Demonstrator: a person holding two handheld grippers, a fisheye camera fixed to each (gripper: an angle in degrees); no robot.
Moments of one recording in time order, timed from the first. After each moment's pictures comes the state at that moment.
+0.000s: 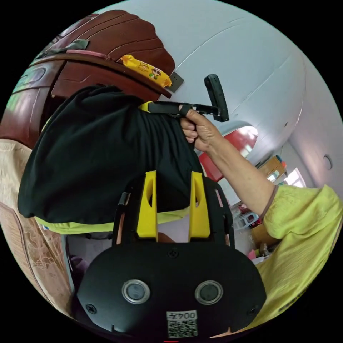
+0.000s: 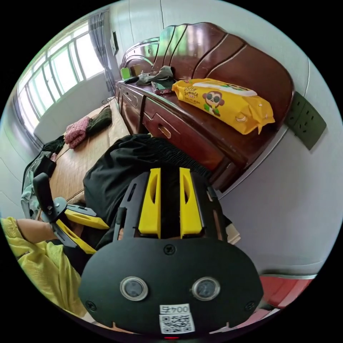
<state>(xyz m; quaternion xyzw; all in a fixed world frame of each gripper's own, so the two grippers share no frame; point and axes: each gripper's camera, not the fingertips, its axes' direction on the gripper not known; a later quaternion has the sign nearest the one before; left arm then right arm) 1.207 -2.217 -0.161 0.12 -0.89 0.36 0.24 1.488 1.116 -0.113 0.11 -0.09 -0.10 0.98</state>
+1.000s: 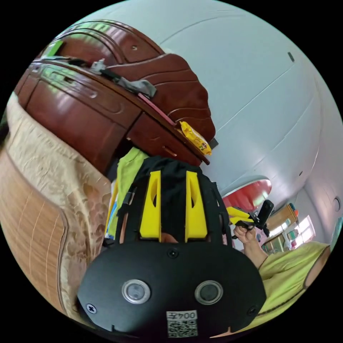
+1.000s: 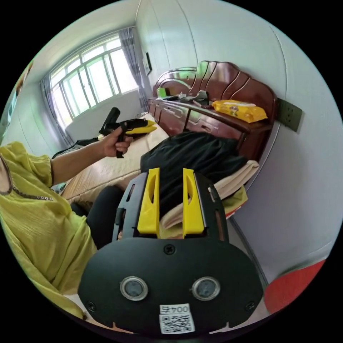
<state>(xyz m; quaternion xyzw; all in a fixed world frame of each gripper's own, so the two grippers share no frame) 1.389 -2.037 -0.054 0.28 -0.83 0.45 0.19 1.432 1.360 -0.107 0.19 -0.17 -0.15 0.95</state>
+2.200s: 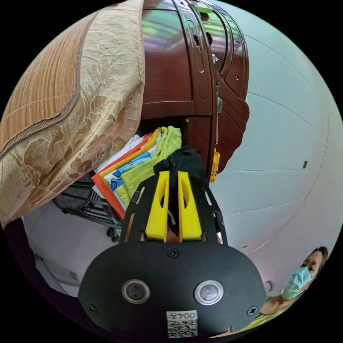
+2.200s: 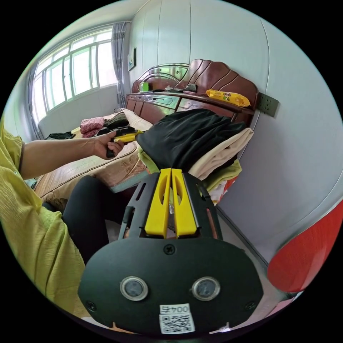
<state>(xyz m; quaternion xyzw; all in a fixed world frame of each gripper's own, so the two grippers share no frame) 1.440 -1.749 -0.148 0.47 -0.63 0.45 0.43 1.280 1.452 0.074 0.23 -0.05 -0.10 0.97</state>
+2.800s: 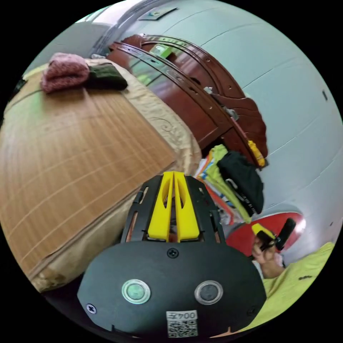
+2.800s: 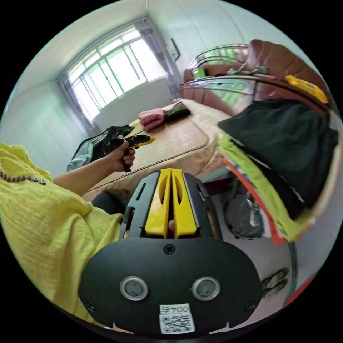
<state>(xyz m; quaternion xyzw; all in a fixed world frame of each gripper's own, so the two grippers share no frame) 1.276 -1.463 -0.053 0.52 -0.75 0.41 0.05 1.104 1.386 0.185 0.14 -0.29 -0.20 0.92</state>
